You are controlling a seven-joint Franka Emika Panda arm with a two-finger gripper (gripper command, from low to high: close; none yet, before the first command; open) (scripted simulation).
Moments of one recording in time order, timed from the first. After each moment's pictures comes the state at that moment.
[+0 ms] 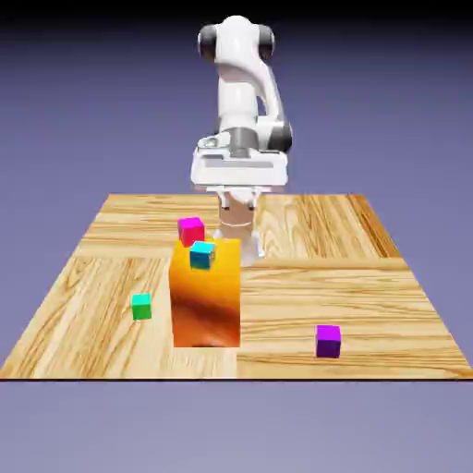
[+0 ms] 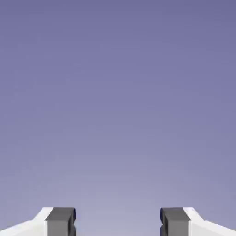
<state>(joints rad) 0.00 -0.54 0.02 -2.80 0.00 3.03 0.79</state>
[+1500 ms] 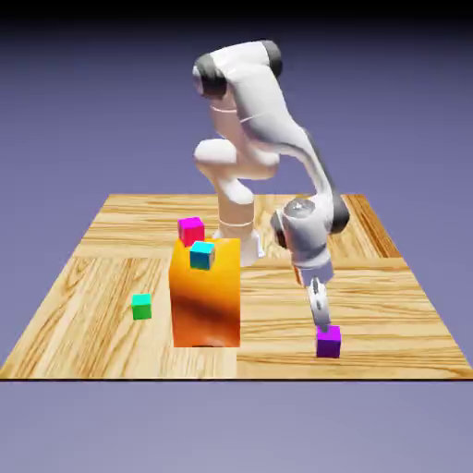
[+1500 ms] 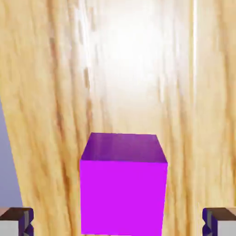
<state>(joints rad) -0.24 0.38 0.62 -2.47 0.14 2.90 2.66</state>
